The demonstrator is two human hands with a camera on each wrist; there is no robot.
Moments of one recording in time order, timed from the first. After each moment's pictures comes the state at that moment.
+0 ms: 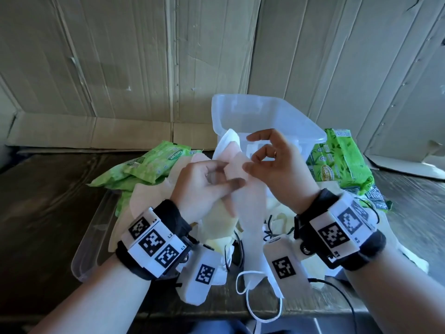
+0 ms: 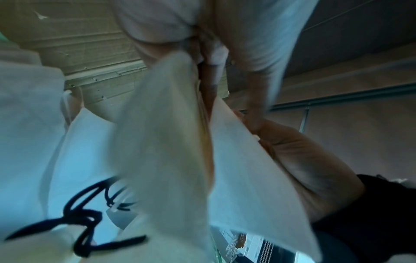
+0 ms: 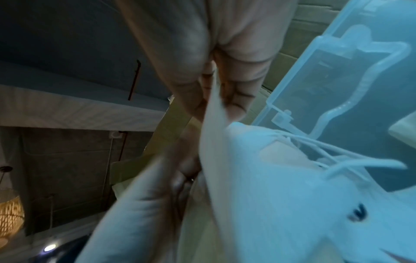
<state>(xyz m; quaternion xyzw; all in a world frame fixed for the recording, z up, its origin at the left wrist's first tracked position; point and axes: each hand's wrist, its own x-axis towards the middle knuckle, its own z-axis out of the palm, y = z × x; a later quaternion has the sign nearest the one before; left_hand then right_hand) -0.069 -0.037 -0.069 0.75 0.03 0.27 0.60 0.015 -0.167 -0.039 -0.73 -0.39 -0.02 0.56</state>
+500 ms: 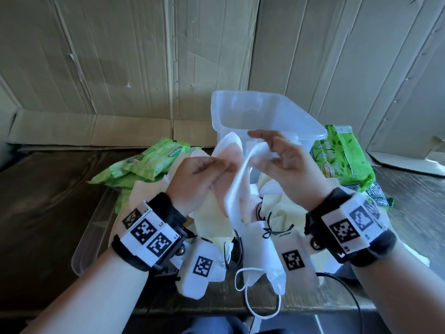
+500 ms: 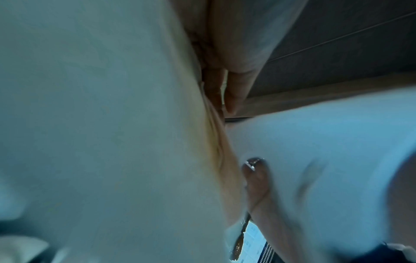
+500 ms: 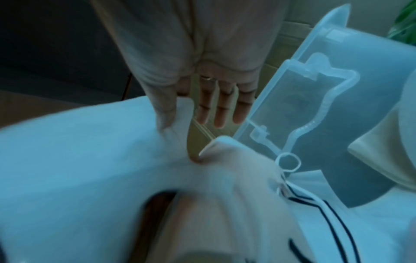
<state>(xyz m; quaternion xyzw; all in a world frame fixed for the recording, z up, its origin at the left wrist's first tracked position) -0.065 -0.030 -0.067 0.73 0.04 0.24 0.63 0.027 -0.182 -0.044 -0.68 -0.47 0.01 0.57</state>
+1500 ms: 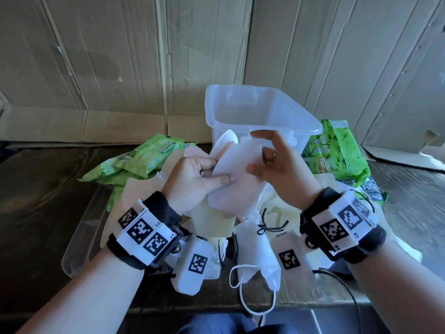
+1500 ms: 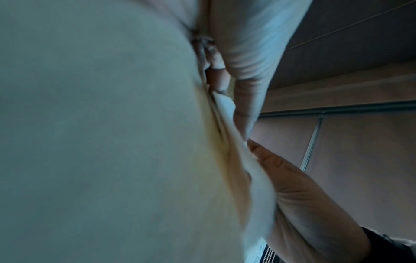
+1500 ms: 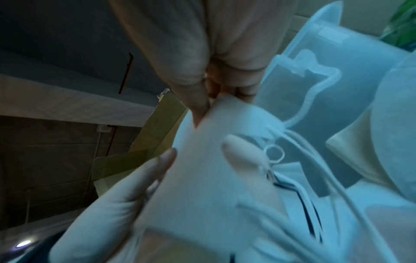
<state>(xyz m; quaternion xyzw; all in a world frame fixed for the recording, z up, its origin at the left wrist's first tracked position) -0.062 -0.031 -0.073 0.76 0.03 0.22 0.61 0.034 -0.181 -0.055 -0.72 -0.40 0.05 0.56</state>
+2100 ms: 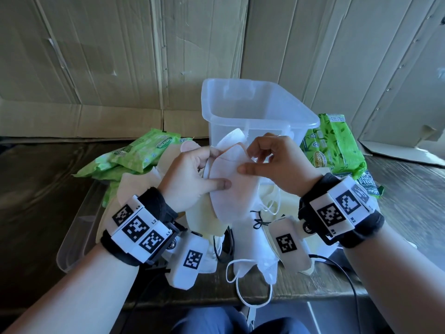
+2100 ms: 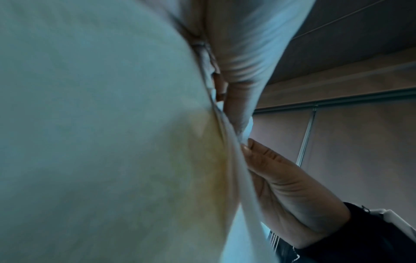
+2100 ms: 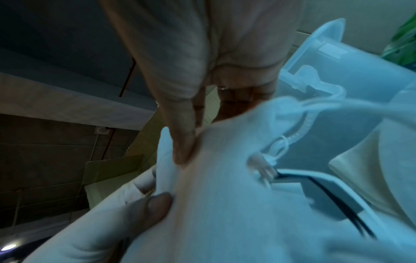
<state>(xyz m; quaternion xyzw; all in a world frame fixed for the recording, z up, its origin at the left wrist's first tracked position) -0.061 -0.028 -0.077 0.79 -0.01 0.23 0.57 0.043 -0.185 -0.047 -0.78 -0.43 0.01 0.45</state>
